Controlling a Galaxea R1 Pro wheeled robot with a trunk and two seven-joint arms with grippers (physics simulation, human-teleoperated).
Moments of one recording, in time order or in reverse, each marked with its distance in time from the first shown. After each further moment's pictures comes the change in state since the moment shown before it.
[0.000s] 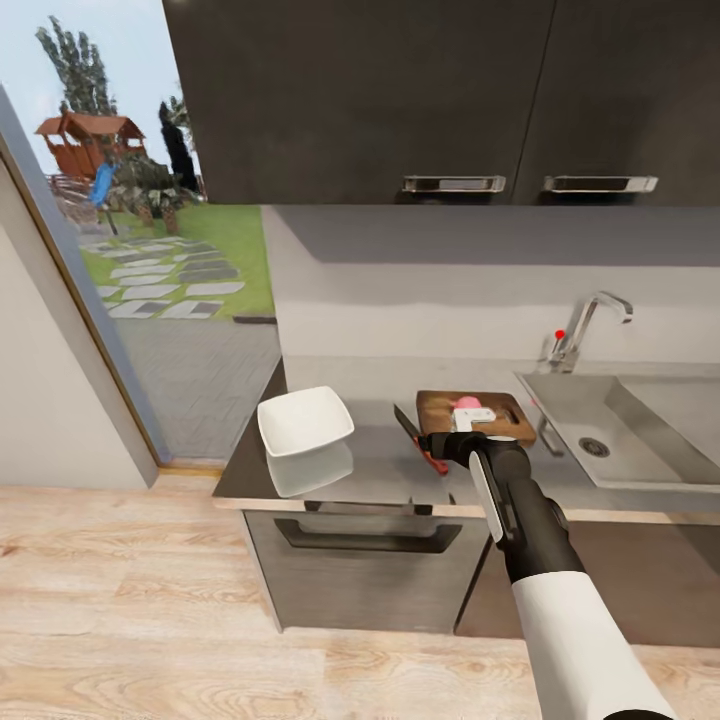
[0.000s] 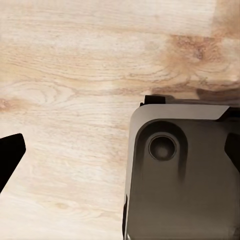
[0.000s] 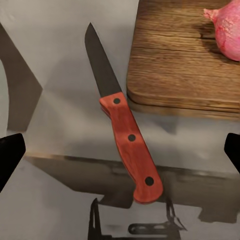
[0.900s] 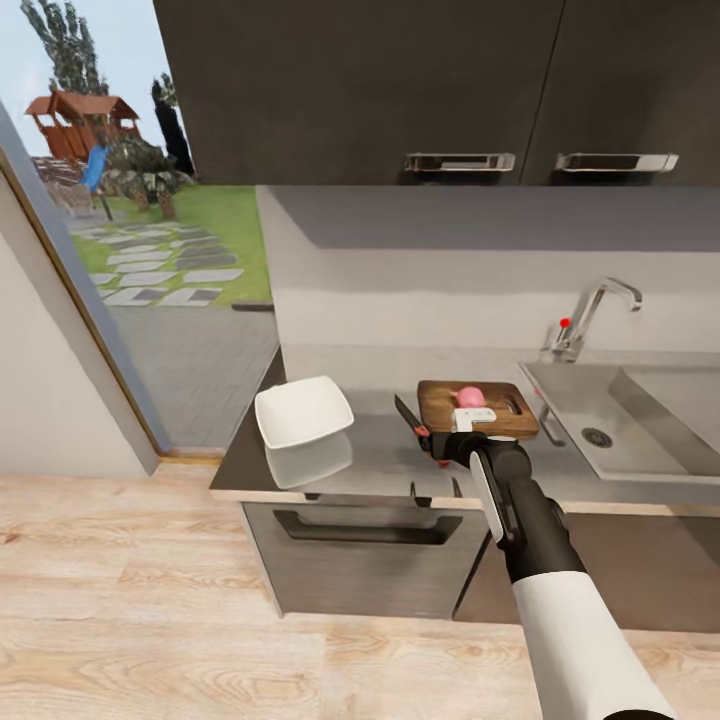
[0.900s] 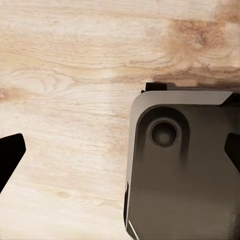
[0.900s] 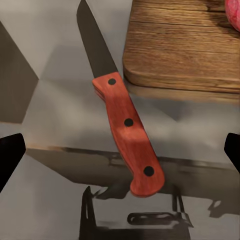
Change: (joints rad) left arm 0.000 0.000 0.000 0.000 0.000 0.002 0.000; right arm 0.000 -0.002 -0.001 0.000 0.001 0.000 -0.001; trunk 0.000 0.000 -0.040
